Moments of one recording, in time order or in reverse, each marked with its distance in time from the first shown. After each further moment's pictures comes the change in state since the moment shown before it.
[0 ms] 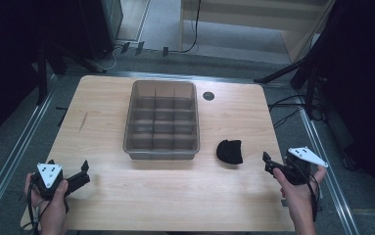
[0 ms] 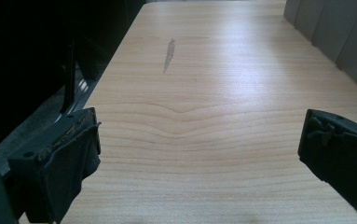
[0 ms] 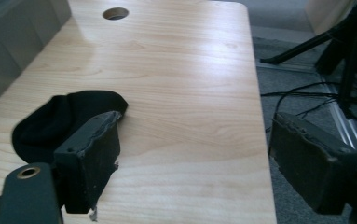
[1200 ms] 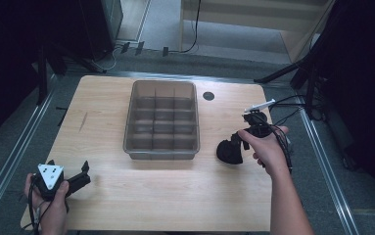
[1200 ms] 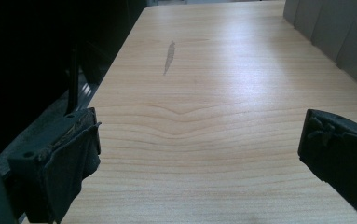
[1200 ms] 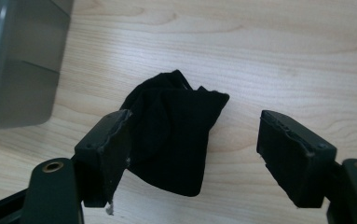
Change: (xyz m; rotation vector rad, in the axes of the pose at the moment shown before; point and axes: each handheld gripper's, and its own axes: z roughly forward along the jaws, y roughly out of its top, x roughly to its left) left arm -0.003 -0.001 -0.002 -0.011 0.012 0.023; right arm 0.077 0.106 0.080 0.658 0.091 0.007
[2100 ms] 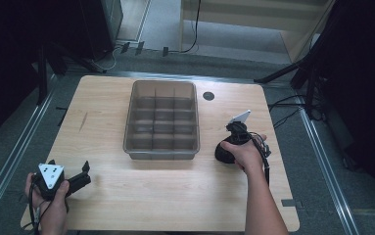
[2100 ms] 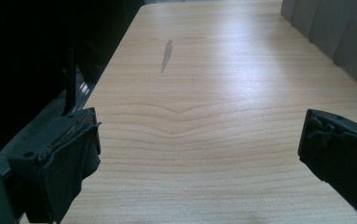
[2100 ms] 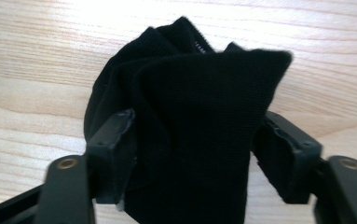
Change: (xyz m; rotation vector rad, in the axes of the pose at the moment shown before) left arm 0.000 0.000 0.001 0.007 -0.012 0.005; right arm 0.021 -0.002 0.079 0.217 -0.085 0.083
